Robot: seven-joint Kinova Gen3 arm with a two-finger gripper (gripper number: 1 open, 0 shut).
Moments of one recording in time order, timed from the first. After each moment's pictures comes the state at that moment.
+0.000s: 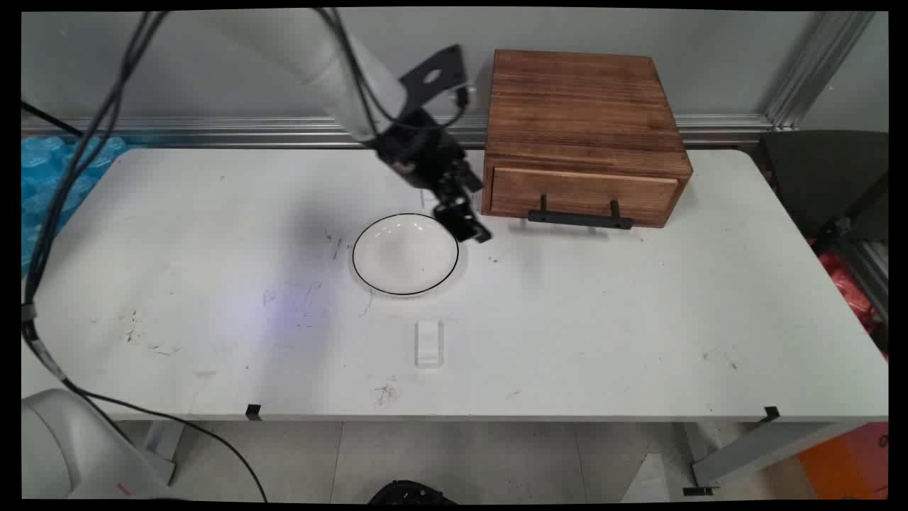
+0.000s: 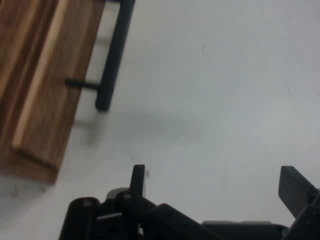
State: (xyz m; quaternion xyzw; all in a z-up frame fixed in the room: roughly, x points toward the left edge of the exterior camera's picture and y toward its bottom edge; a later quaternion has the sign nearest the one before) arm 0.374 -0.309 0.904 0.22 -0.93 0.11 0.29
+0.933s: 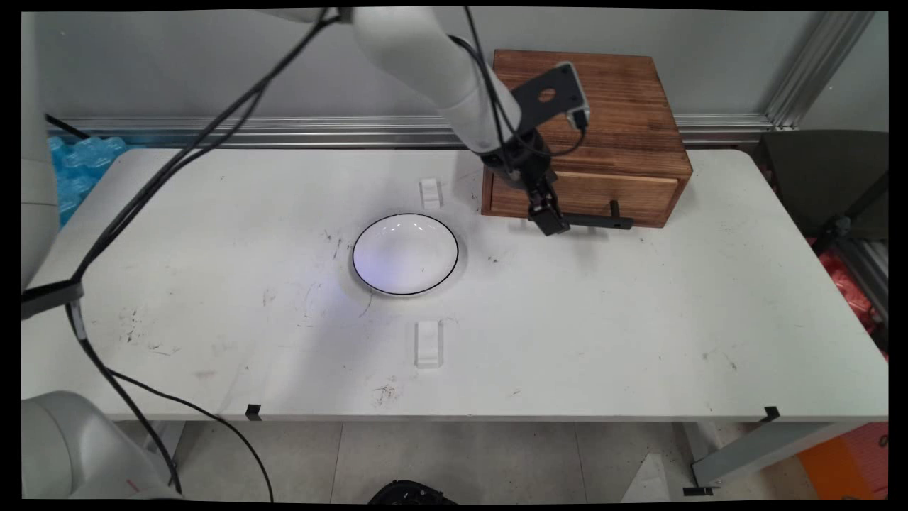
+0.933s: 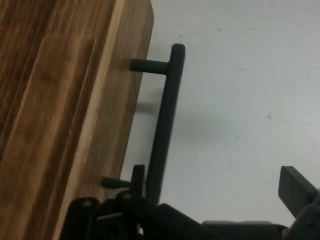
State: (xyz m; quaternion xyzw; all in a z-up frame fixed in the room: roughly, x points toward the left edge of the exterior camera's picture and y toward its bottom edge) arm 0.271 -0.383 0.865 0.21 -0.93 0.17 0.27
